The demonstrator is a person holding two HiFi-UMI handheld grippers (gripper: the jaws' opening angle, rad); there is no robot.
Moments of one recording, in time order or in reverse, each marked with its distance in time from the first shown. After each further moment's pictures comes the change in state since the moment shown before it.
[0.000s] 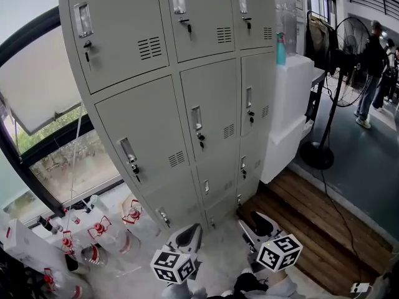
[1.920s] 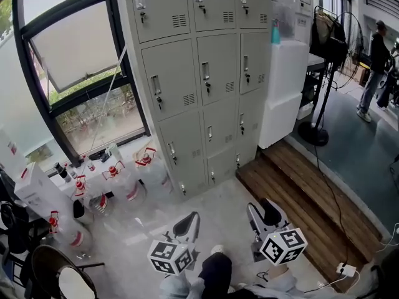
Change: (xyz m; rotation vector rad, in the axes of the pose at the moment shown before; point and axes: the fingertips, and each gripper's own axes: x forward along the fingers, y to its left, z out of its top) left arm -0.278 -0.207 -0.095 -0.022 -0.047 0.114; right arm -0.315 0.121 -0.063 -0.064 -0.049 -0.013
